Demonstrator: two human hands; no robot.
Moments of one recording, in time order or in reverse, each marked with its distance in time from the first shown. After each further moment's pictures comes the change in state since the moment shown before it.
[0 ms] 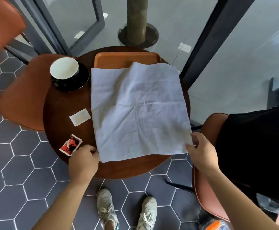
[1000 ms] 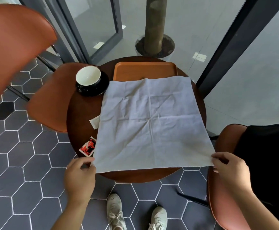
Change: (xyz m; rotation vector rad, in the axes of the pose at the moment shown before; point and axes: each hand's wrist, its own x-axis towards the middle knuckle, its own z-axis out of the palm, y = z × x) left_hand -0.036 -0.042 -0.028 -0.499 0.264 -0.187; right_hand -0.015 0.020 -0.023 0.211 0.037 0.068
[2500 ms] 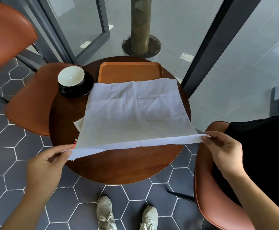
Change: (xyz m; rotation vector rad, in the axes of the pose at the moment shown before) left_hand 0.028 0.037 -0.038 -0.222 -0.183 0.202; right_hand 0.020 -0.037 -0.030 0.293 0.023 -0.320
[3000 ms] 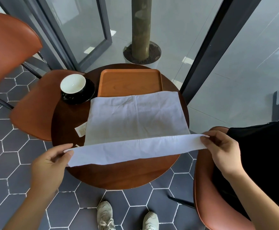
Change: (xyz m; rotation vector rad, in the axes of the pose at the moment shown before) left_hand 0.011 0.001 0.008 -0.022 0.022 -0.012; right_hand 0.018 -0.011 -0.008 -0.020 -0.055 -0.045
